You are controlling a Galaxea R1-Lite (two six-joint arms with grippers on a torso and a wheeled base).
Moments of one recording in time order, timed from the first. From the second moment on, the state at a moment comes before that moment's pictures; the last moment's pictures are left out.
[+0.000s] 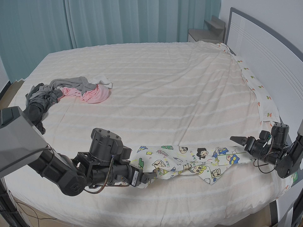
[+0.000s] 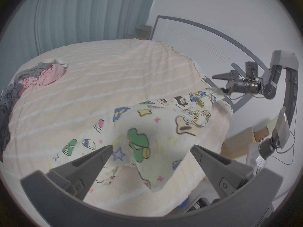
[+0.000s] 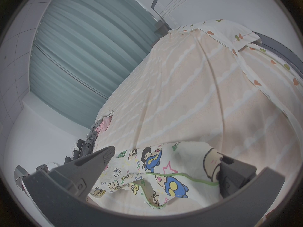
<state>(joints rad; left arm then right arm) -0.63 1.95 -0.68 -0.59 -0.08 -0.12 -0.01 1.99 -0.36 -1.21 0.39 0.61</state>
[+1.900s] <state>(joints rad) -0.45 2.37 -1.55 -1.04 0.45 0.17 0.01 1.98 -0.34 -1.24 0.39 0.62</state>
